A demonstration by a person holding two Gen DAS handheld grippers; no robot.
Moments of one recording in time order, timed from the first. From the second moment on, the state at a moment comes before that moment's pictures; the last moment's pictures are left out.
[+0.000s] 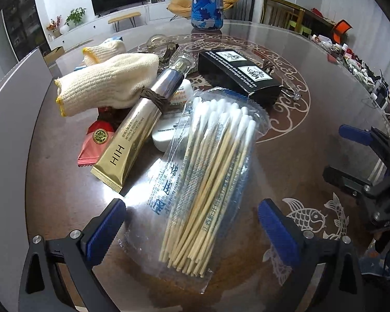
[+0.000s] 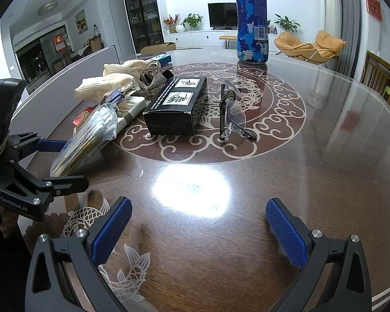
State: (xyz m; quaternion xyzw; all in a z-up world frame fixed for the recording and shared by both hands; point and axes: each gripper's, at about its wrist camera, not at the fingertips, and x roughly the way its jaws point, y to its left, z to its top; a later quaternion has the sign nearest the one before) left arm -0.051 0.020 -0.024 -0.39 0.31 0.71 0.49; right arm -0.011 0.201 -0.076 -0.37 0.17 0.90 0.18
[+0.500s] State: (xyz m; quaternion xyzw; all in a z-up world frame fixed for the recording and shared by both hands) left arm -0.053 0.030 -0.027 -0.38 0.34 0.69 0.51; right arm -0.011 0.201 -0.075 -0.37 0.18 0.90 0.18
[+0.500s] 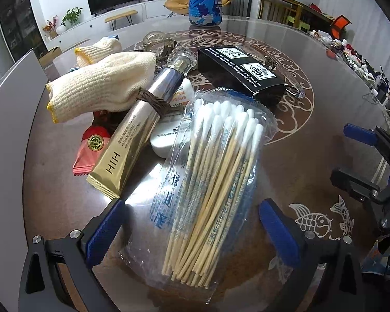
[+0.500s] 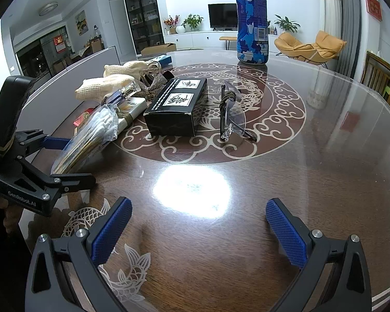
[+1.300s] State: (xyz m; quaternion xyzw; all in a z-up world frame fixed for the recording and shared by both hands) left arm -0.053 0.032 -0.027 -0.36 0.36 0.67 0.54; right arm -0.011 0.200 -0.074 -0.36 0.18 0.89 0.19
